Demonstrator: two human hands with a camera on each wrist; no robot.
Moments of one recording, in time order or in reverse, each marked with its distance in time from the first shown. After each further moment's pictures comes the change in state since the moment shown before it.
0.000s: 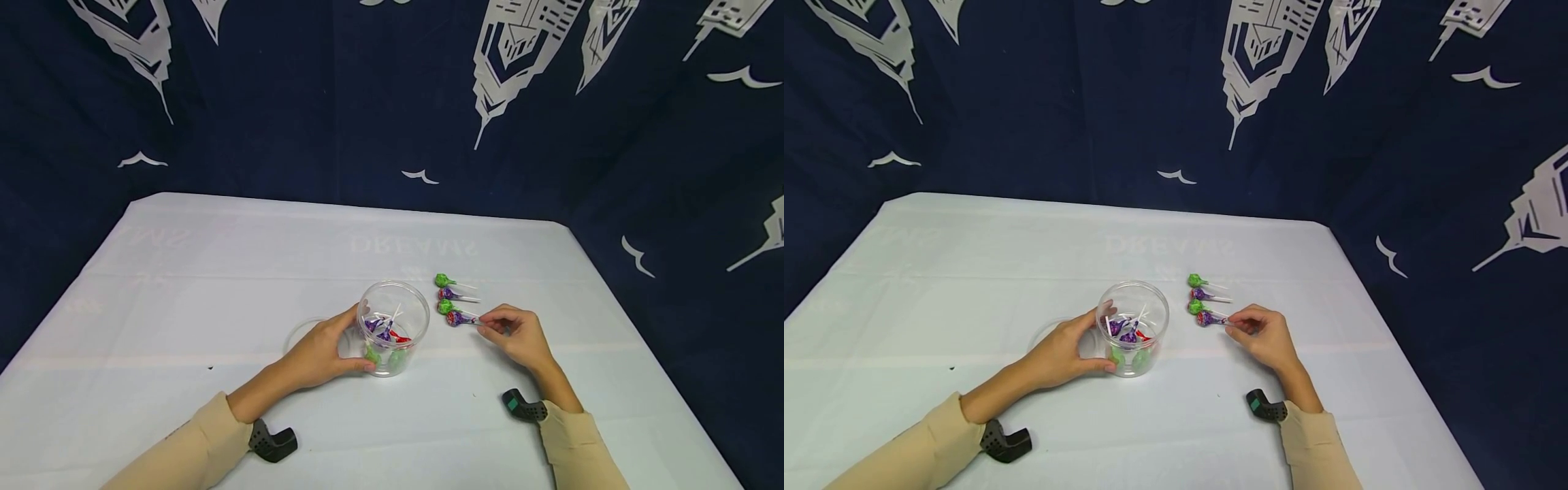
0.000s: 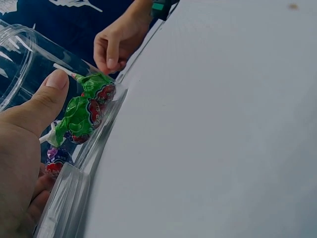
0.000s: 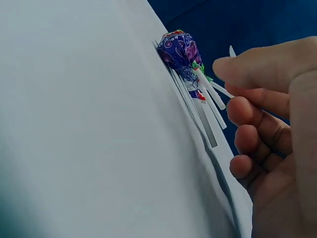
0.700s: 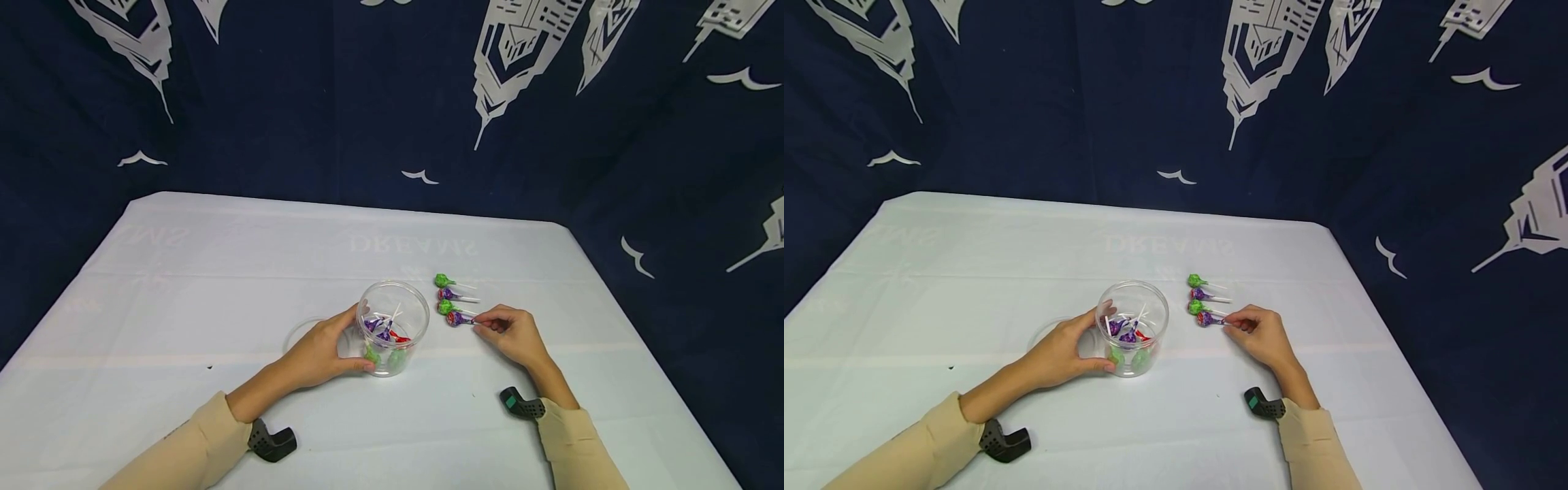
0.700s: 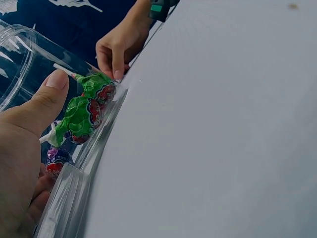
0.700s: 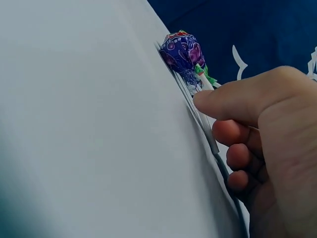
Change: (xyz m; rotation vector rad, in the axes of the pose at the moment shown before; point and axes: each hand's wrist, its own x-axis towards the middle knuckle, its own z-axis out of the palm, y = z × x) left_hand 0.000 0.002 -0.002 0.012 -0.004 -0.012; right_hand 0.004 0.017 0.003 -0.261 -0.009 0.030
